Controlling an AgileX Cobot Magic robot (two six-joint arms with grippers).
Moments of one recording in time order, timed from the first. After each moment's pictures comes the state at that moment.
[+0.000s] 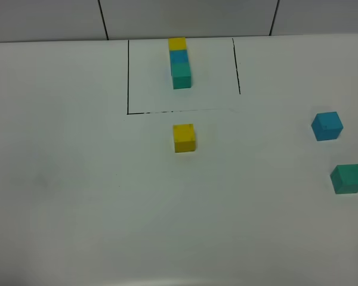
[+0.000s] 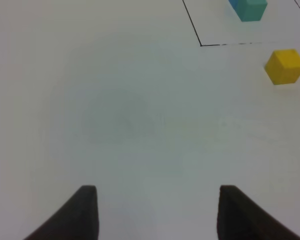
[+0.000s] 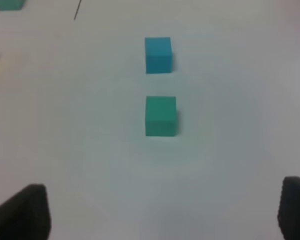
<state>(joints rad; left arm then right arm) -0.05 0.00 -0.50 -0.09 1.04 0.06 0.07 0.01 -0.52 -0.04 1.12 0.01</state>
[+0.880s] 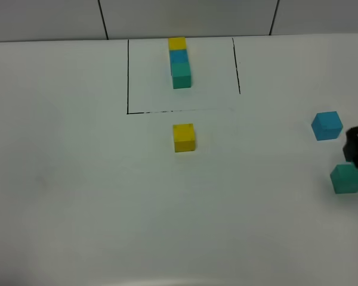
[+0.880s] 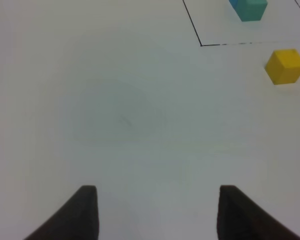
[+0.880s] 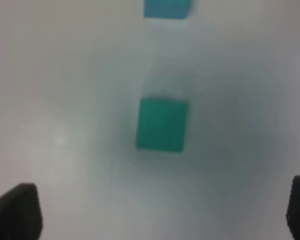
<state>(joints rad) -0.05 0.00 -0.50 -0.09 1.04 0.06 0.07 1.29 -0.88 -0.09 0.82 -0.02</state>
